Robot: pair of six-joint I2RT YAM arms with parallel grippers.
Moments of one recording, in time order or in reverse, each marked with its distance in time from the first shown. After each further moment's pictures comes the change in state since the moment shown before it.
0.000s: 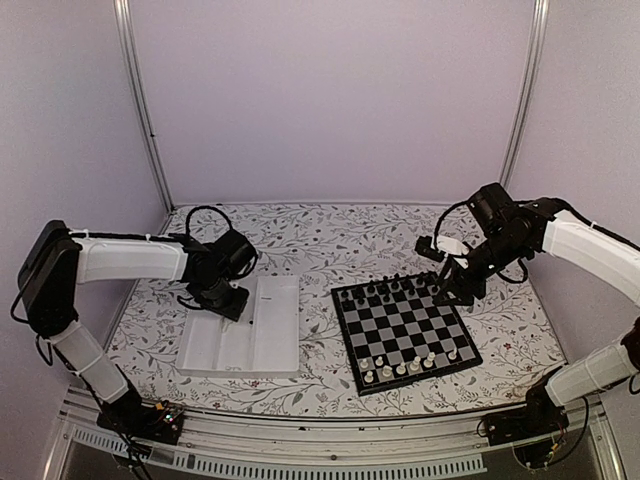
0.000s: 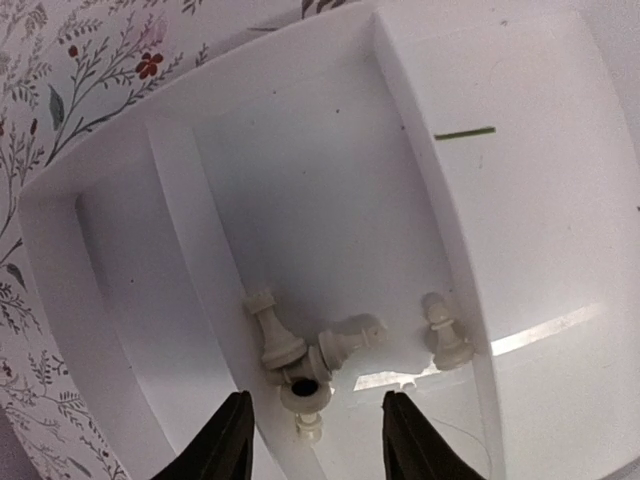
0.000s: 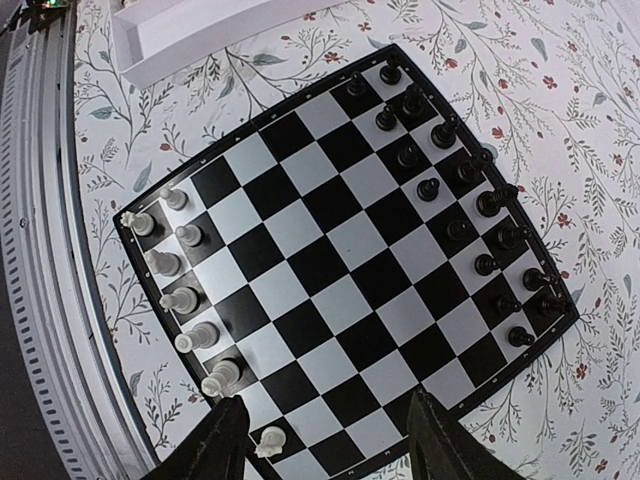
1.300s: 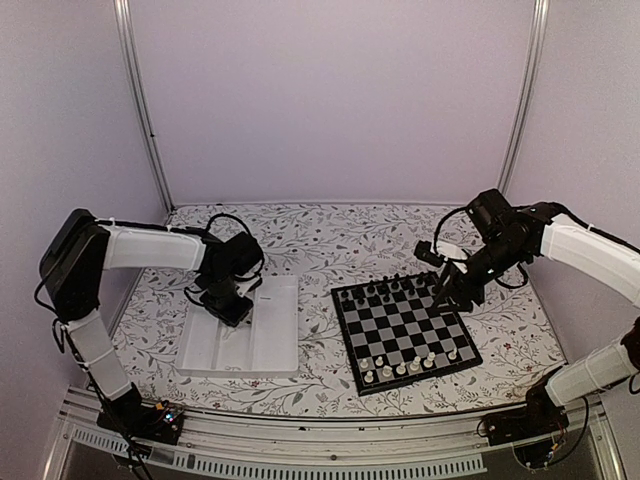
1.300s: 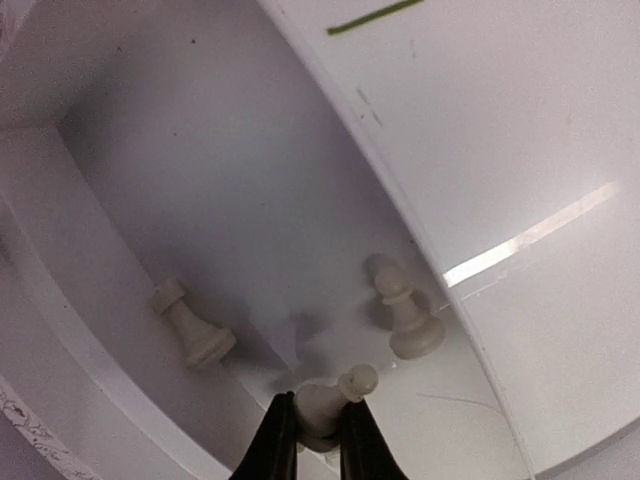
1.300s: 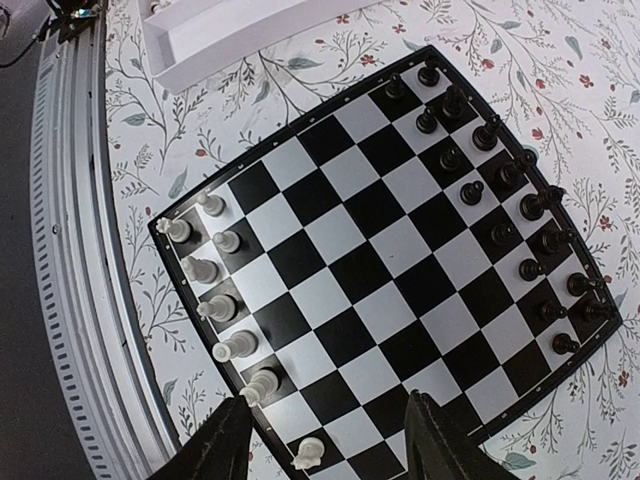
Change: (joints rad) left arm 0.036 0.178 0.132 -0.155 0.125 0.245; right arm 0.000 0.000 -0.036 0.001 -0.076 0.029
